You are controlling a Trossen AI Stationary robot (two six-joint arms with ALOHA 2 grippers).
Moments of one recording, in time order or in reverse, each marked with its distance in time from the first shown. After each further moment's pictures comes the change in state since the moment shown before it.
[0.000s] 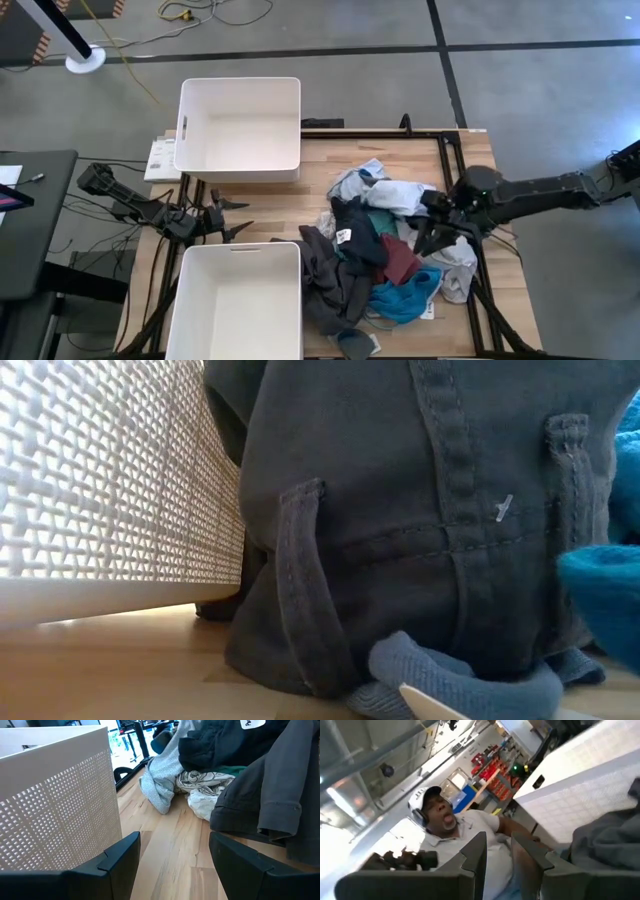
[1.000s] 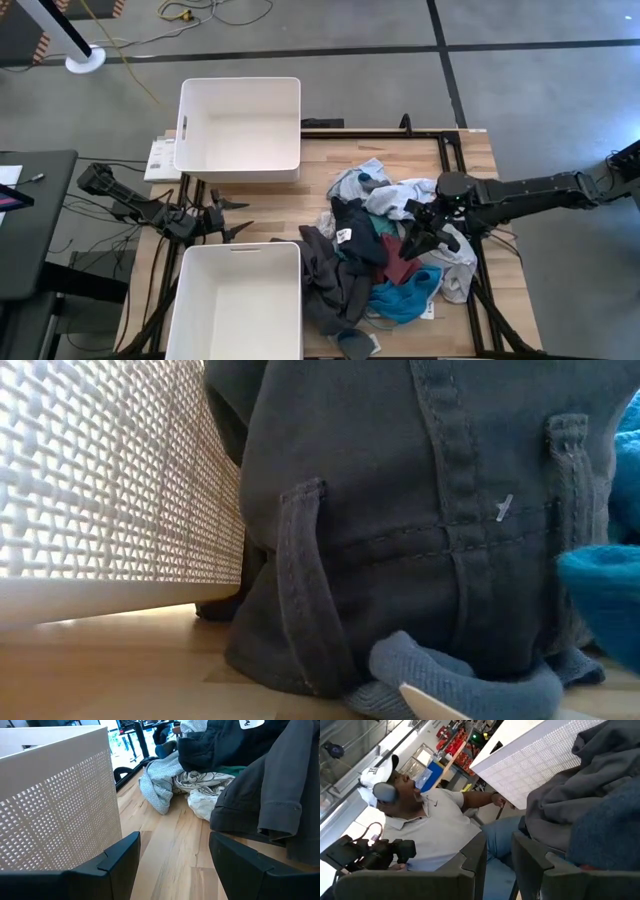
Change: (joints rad) left arm 0.000 0.000 0.000 0.000 0.000 0.000; right arm -0.025 0.099 0.001 -0.224 0.013 -0.164
